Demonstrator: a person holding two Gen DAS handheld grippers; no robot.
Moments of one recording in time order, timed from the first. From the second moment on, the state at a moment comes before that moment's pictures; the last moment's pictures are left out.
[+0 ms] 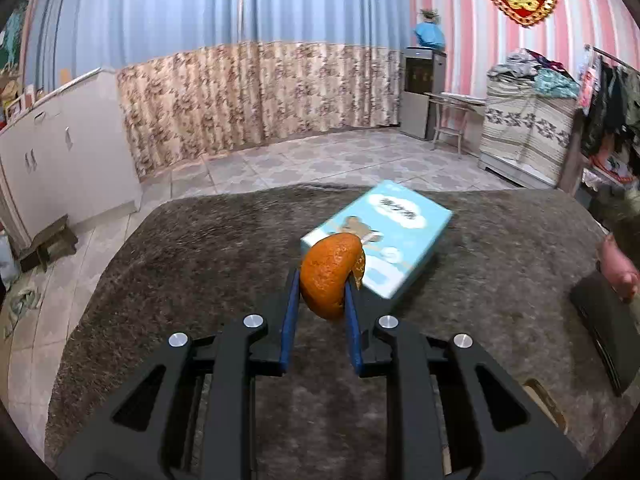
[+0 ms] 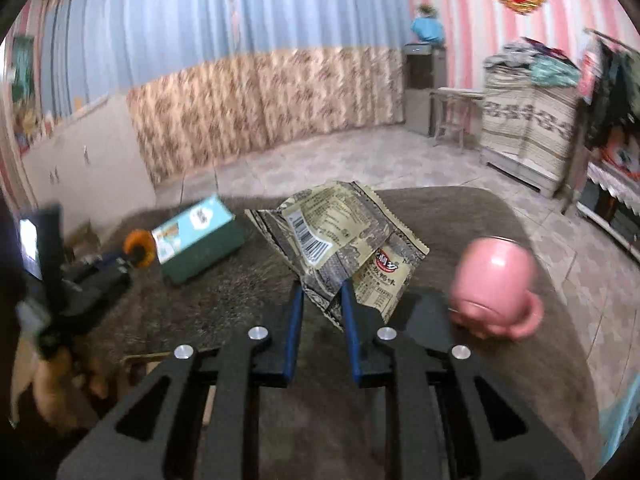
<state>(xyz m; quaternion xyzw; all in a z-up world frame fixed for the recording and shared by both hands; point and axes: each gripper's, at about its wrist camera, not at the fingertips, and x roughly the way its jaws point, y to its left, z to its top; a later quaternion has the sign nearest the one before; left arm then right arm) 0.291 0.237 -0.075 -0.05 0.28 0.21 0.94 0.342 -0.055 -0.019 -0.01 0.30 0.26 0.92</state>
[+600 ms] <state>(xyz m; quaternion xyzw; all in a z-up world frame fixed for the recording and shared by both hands) 0.281 0.055 -0.030 -0.02 0.26 0.03 0.96 0.262 -0.341 -0.016 0.10 0.26 0.03 0.96</state>
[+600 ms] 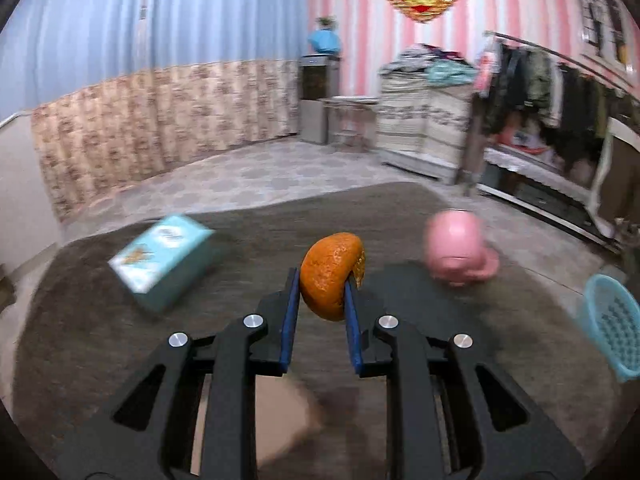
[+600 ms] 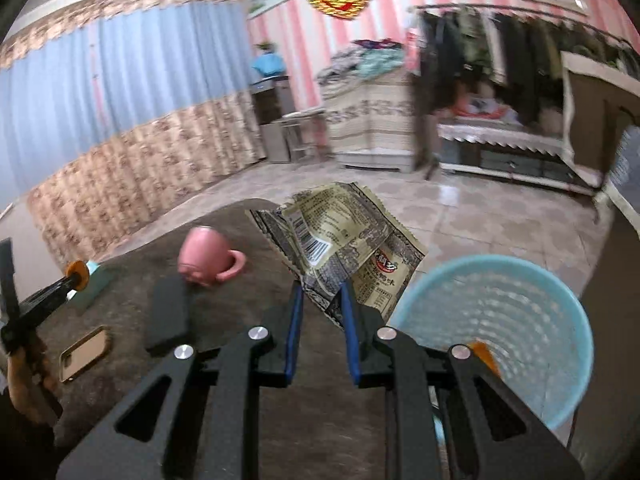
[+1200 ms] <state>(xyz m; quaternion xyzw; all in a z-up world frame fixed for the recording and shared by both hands) 0.285 -0.149 -0.055 0.04 0.28 -0.14 0.95 0.246 -0.453 -0.053 0.11 0.27 -0.07 0.95</state>
